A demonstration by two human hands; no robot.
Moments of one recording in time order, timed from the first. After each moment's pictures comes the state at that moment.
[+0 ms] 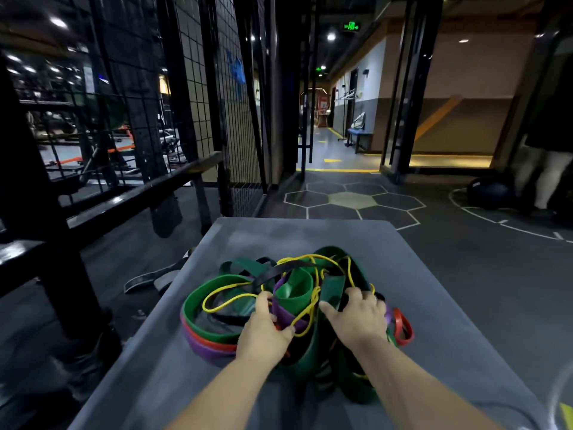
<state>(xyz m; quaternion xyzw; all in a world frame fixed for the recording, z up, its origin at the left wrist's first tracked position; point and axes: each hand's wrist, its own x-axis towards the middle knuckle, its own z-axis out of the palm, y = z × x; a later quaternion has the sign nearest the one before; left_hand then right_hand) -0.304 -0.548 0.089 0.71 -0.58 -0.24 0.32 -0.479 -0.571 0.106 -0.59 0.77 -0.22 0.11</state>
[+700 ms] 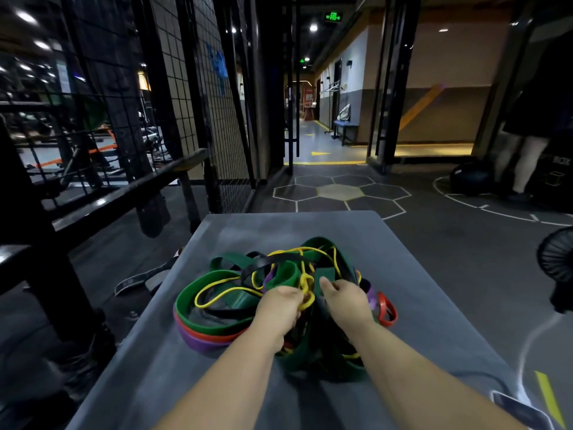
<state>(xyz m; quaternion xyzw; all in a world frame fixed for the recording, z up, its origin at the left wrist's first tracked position) -0.346 -0.540 0.130 0.61 -0.48 -0.49 0.41 -0.480 -0.561 0.121 -0.56 0.72 -0.33 0.25</state>
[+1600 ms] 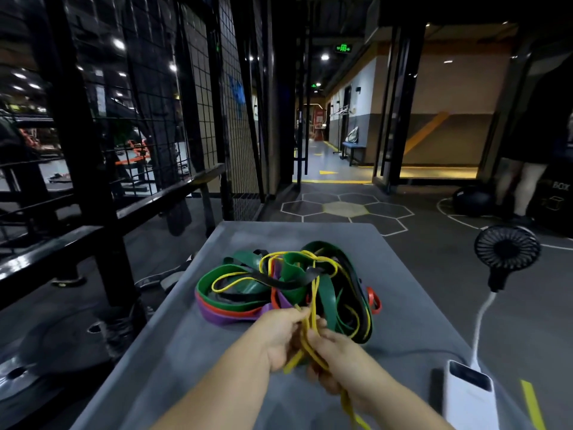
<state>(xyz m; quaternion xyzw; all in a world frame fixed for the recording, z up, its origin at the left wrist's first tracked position) -0.345 -0.417 0.161 0.48 -0.32 -0.72 0.37 -0.474 -0.367 0.155 -0.55 0.52 -0.33 0.56</state>
